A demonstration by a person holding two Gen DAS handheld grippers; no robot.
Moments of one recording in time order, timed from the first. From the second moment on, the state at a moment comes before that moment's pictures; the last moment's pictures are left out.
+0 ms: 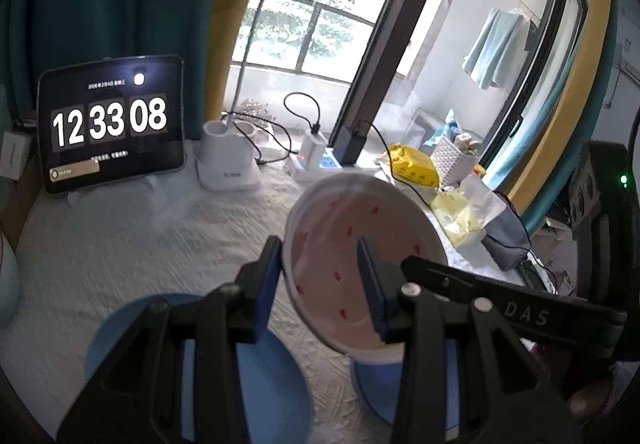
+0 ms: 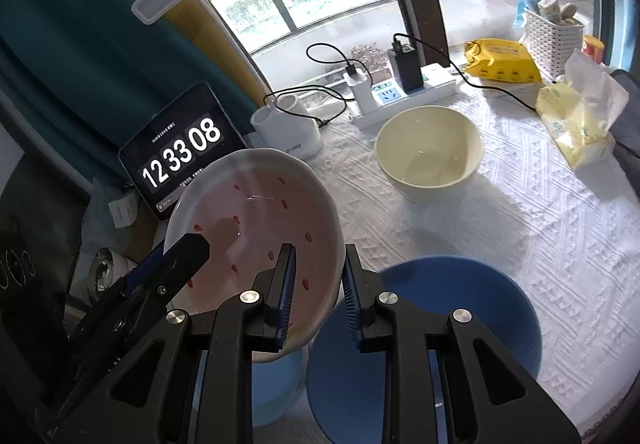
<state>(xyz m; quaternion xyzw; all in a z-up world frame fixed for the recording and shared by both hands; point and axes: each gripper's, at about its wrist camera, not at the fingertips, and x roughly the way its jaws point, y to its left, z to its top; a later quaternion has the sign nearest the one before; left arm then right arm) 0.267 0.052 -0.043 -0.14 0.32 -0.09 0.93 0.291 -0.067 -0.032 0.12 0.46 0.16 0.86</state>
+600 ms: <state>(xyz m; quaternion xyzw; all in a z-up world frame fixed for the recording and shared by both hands) 0.250 0.001 -0.045 -0.12 0.33 -0.11 0.93 0.264 -0.116 -0.036 0.14 0.46 0.13 0.87</state>
